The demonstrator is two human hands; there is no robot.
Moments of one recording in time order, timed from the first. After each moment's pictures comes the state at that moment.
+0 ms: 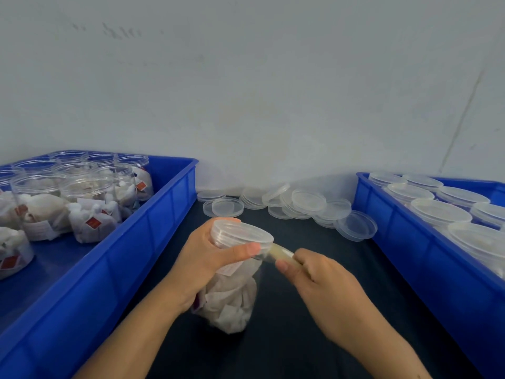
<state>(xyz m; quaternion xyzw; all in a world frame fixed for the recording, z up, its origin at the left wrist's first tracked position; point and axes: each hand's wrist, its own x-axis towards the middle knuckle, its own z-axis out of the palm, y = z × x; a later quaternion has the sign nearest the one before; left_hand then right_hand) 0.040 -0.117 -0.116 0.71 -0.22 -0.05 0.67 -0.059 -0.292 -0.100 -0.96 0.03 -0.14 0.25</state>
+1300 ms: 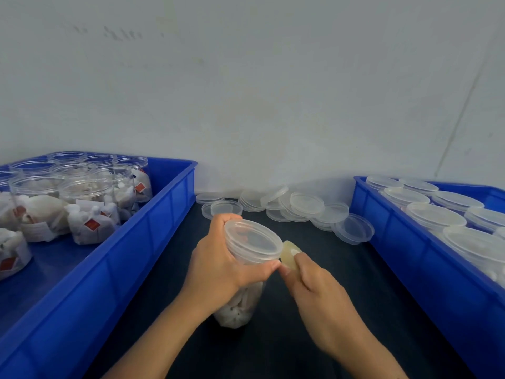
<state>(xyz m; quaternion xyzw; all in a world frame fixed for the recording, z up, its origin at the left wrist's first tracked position) 0.033 -0.134 -0.125 0.80 -0.25 0.13 0.53 -0.059 -0.285 -0.115 -0.91 0.07 -0.14 0.37</state>
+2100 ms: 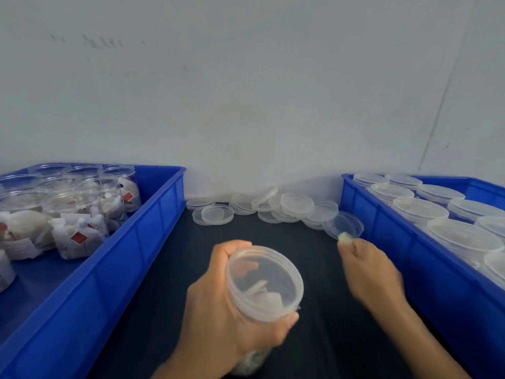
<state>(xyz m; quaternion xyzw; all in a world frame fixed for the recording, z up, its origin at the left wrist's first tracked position) -0.021 -0.132 -0.121 0.79 -0.29 0.14 0.53 -0.040 -0.356 -0.116 -0.90 0.28 -0.23 0.25</state>
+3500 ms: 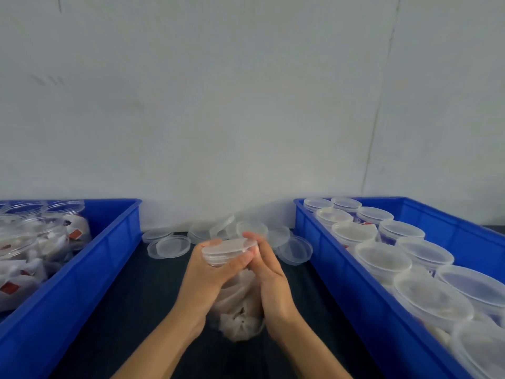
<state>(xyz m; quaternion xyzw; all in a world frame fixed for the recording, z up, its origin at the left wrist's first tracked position) 0.015 -0.212 -0.082 0.64 -0.24 -0.05 0.73 -0.030 -0.322 -0.095 -0.61 -0.04 -0.21 0.76</state>
